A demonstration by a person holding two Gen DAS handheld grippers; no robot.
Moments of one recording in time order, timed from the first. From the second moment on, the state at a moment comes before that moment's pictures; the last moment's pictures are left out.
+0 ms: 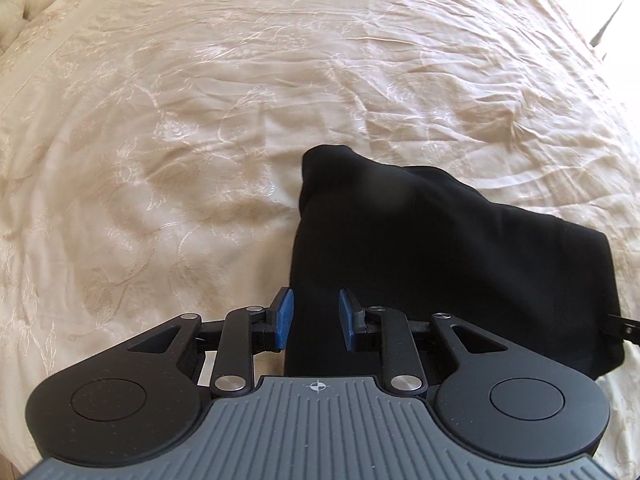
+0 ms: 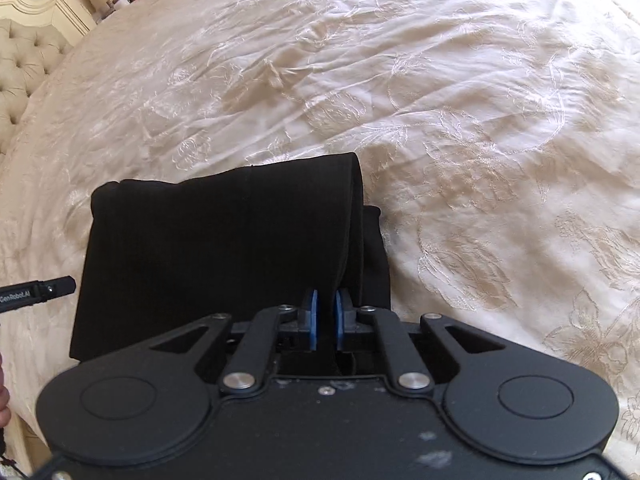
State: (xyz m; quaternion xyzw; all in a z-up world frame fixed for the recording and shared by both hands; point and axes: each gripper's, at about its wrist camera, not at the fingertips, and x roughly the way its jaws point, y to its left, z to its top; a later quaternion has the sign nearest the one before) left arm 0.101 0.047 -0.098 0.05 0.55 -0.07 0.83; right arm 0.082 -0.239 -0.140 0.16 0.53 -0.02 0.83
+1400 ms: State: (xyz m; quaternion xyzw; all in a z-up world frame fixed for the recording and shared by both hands) left arm 0.194 0.094 -0.124 0.11 0.61 -0.12 0.78; right arm 0.100 -0.162 -0.182 0.16 0.59 -0.02 0.79
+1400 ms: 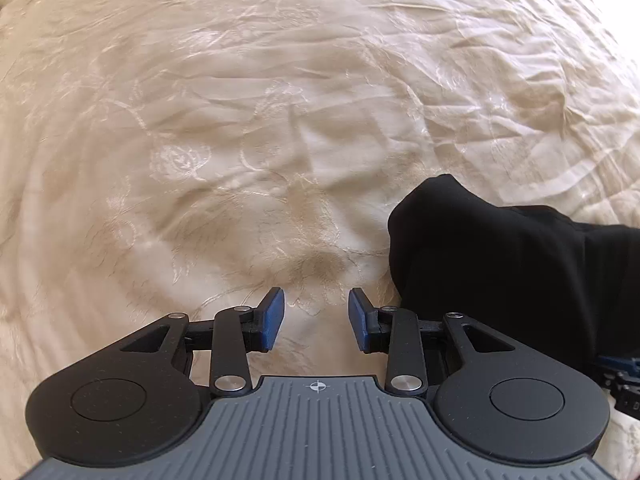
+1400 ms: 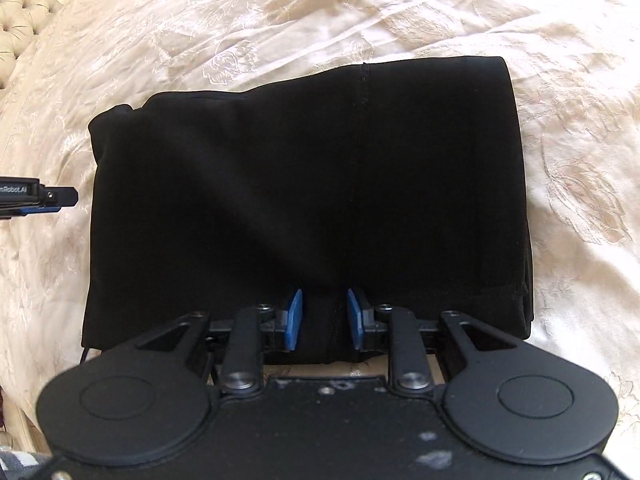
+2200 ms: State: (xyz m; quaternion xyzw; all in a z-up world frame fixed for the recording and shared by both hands) left arm 0.245 0.054 -0.089 0.08 0.55 -0.15 0.82; right arm 0.104 -0.168 -0.183 0.18 0.60 -0.01 0.78
